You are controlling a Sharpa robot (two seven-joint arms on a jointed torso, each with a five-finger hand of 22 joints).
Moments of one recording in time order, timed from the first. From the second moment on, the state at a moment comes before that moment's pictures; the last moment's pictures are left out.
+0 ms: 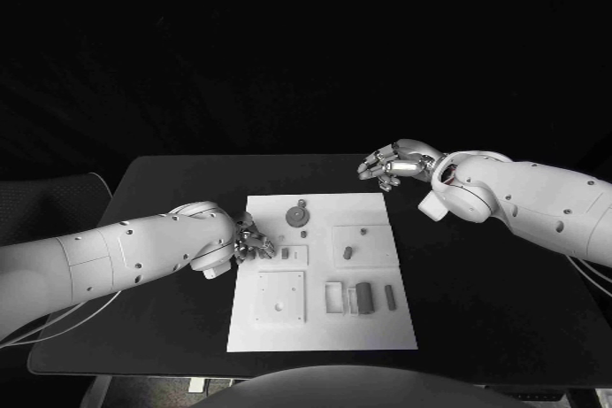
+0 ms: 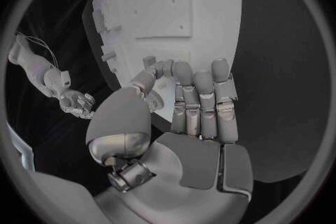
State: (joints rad) left arm 1.16 -0.65 -0.24 1.27 -0.93 -0.09 -0.53; left_hand 0.87 -0.14 0.45 -0.22 0.44 1.18 0.02 0.36 0.81 1.33 -0.08 0.74 0.58 1.10 -0.11 1.23 0.55 0.02 1.20 -0.21 0.46 1.31; right arm 1.22 -0.68 -0.09 1.13 -0.70 -0.03 0.14; right_hand 0.97 -0.07 0.52 -0.28 0.14 0.87 0.10 0.27 0.69 1.04 0.00 1.15 0.69 1.02 -0.07 1.49 0.77 0.25 0.92 0.07 0.88 1.31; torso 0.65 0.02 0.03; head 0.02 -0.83
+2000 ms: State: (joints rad) left arm 1.21 -0.59 -0.24 1.22 -0.95 0.08 -0.59; left_hand 0.92 -0.14 0.56 -0.23 0.43 1.20 0.01 0.36 0.82 1.34 -0.09 0.75 0.58 1.11 -0.11 1.24 0.55 0.02 1.21 -0.21 0.48 1.31; right arm 1.22 -0.68 -0.09 1.13 -0.70 -0.02 0.14; right_hand 0.97 -0.07 0.52 -0.28 0.14 0.87 0.10 0.27 0.69 1.04 0.00 1.15 0.69 1.02 -0.07 1.49 0.77 0.25 0.92 0.07 0.88 1.31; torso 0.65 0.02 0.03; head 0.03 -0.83
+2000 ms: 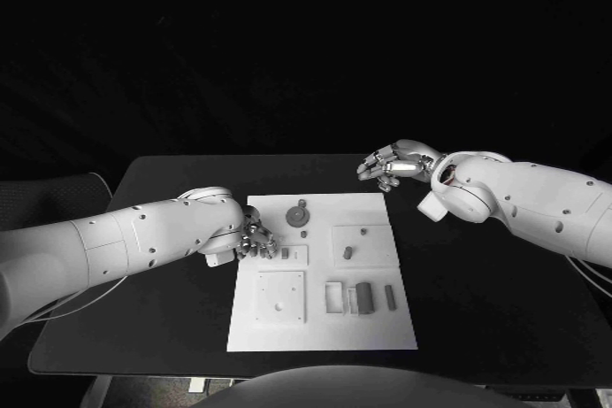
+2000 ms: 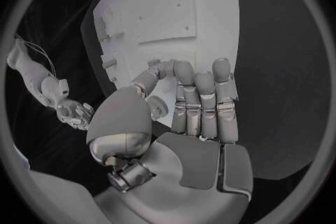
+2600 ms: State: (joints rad) left arm 1.21 -0.59 -0.24 1.23 -1.02 0.10 -0.60; left_hand 0.92 -0.14 0.56 -0.23 0.44 1.20 0.01 0.36 0.81 1.35 -0.09 0.75 0.58 1.11 -0.12 1.25 0.55 0.02 1.21 -0.21 0.49 1.31; right arm 1.22 -0.68 -0.09 1.13 -0.70 -0.02 0.14; right_hand 0.97 -0.07 0.52 -0.28 0.14 0.87 0.10 0.27 0.69 1.04 0.00 1.15 0.69 1.02 -0.07 1.49 0.77 0.25 0.92 0.07 0.88 1.31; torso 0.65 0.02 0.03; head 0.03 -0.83
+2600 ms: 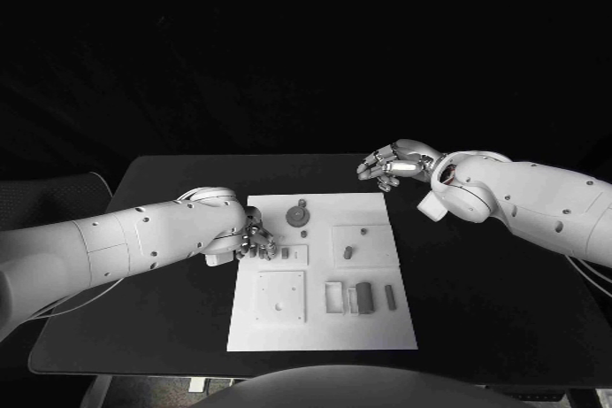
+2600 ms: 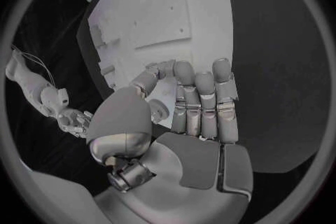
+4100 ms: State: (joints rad) left arm 1.20 -0.57 -0.24 1.22 -1.06 0.09 -0.60; left_hand 0.92 -0.14 0.56 -0.23 0.44 1.20 0.01 0.36 0.82 1.35 -0.09 0.76 0.59 1.12 -0.12 1.25 0.55 0.02 1.21 -0.21 0.50 1.31; right arm 1.22 -0.68 -0.09 1.13 -0.70 -0.02 0.14; right_hand 0.97 -0.07 0.52 -0.28 0.14 0.87 0.10 0.27 0.69 1.04 0.00 1.15 0.69 1.02 -0.07 1.49 0.77 0.25 0.92 0.07 0.88 1.31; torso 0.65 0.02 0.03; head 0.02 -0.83
